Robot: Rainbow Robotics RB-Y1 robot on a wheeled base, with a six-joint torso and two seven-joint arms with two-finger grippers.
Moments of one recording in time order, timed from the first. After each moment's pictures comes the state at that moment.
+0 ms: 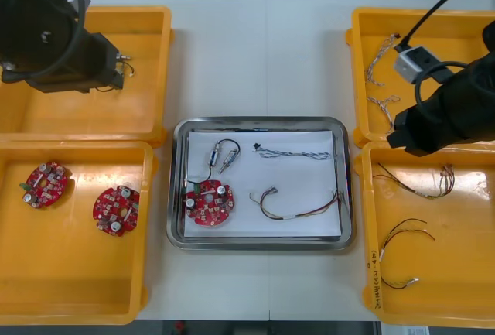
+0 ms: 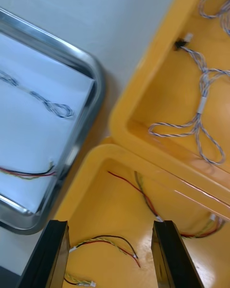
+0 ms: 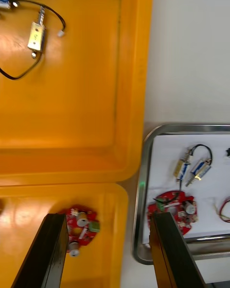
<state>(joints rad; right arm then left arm) -0.50 -0.70 0.03 -2.15 -0.85 1.92 1.42 -0.74 0.77 -0.06 -1.96 0.90 1.91 -0.90</state>
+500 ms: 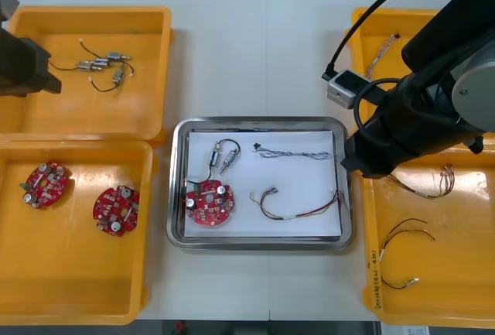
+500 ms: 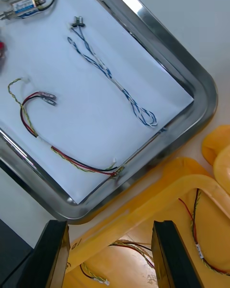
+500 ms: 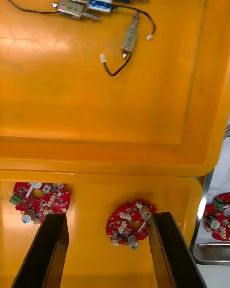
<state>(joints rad) -0.63 -0.70 0.27 -2.19 -0.94 1.92 1.42 -0.58 0.87 0.13 -1.98 0.92 1.91 -1.02</state>
